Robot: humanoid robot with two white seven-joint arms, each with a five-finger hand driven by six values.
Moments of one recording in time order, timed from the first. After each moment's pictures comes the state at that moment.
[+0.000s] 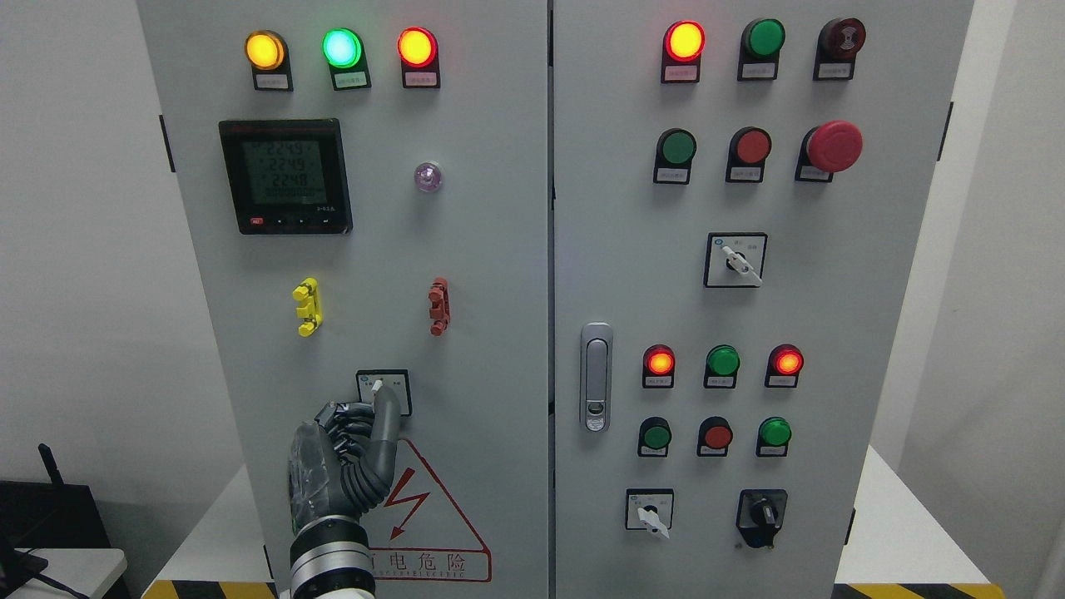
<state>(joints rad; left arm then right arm) -0.48 -0.11 -0.17 -1.84 -0.23 0.63 0.45 0.12 0.12 0.00 -0.11 0.00 0.01 -0.06</state>
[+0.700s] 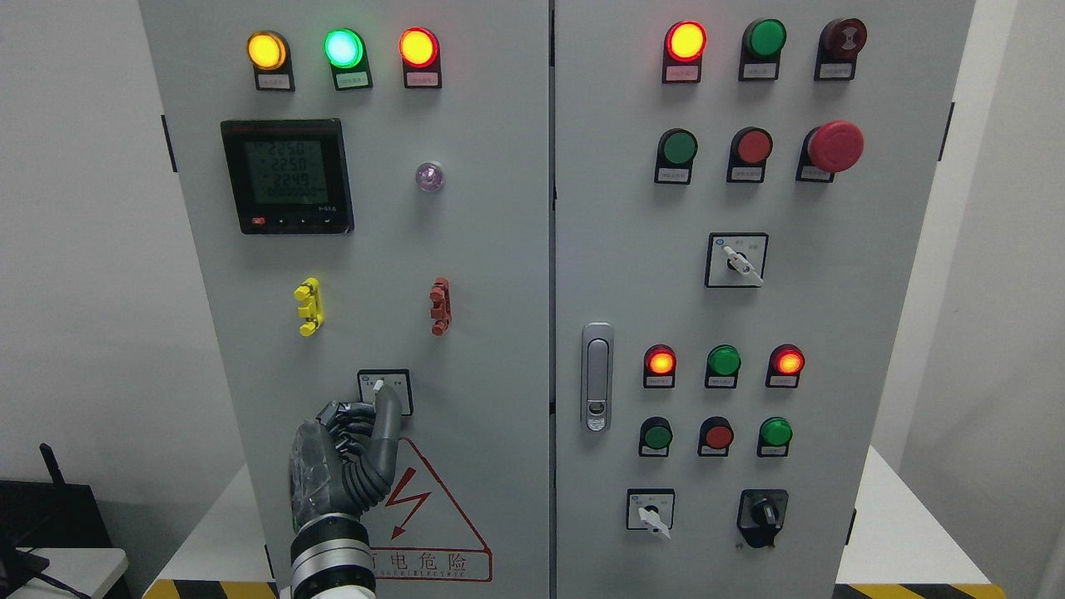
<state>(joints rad) -0.49 -0.10 -0.17 -1.84 -0.23 0.64 0.45 0.12 0.12 0.00 -0.11 0.00 0.01 -0.06</state>
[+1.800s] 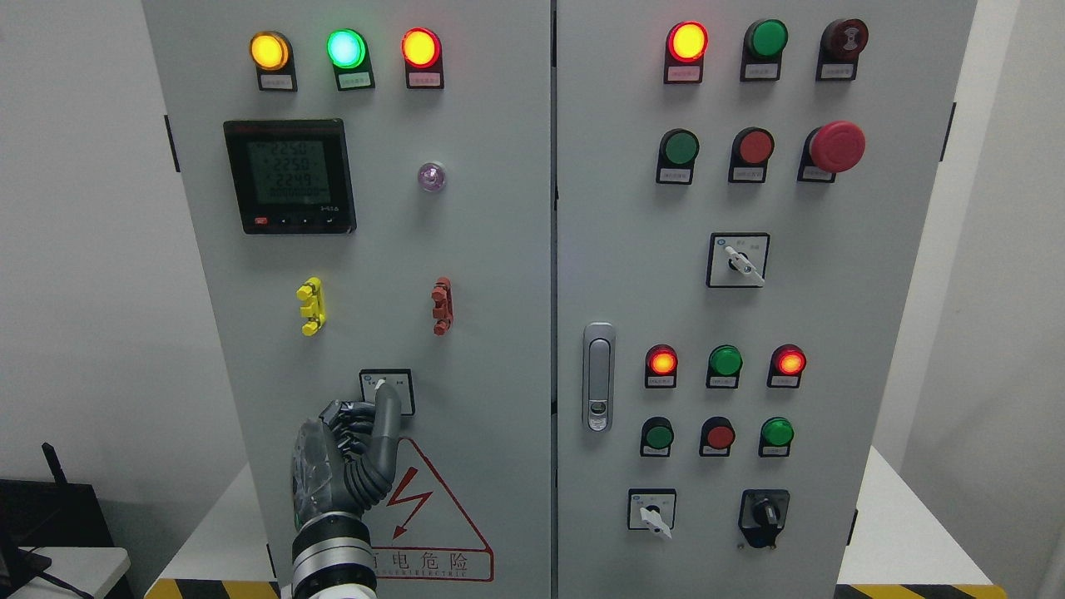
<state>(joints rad) -0.50 -0.10 -0.17 -1.84 -0.23 0.64 0.43 0.12 0.12 0.00 -0.11 0.00 0.01 -0.06</state>
